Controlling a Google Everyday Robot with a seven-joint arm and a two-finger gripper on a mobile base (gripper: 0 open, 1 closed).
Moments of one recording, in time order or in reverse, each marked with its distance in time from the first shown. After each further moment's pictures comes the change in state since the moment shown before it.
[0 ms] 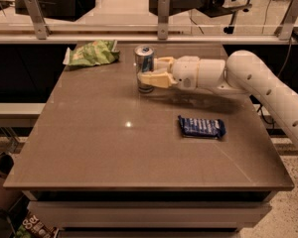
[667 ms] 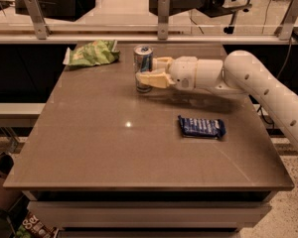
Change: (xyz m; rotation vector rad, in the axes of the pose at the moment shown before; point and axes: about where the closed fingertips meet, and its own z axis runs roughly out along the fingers) arm -0.001 0.003 0.005 -0.009 -0.002 -0.001
